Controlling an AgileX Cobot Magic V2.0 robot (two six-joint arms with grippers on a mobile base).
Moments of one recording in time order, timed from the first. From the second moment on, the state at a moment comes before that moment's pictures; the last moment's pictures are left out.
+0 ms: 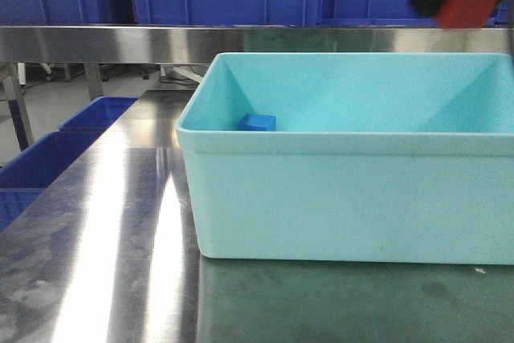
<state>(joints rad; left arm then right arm) -0.06 -0.01 0.01 -0.10 0.08 0.05 0.47 1.31 -1.20 -0.28 0.88 0.37</state>
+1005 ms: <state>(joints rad) -0.06 -0.01 0.01 -0.10 0.08 0.05 0.24 0.22 -0.50 -0.34 0.80 0.36</state>
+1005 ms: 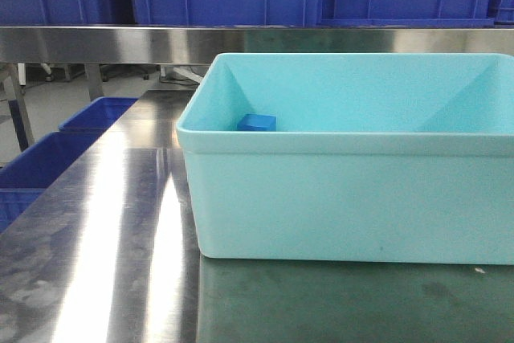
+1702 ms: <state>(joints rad) -0.06 -0.01 0.01 -0.10 0.08 0.05 0.24 0.15 -0.48 -0.34 0.82 0.36</state>
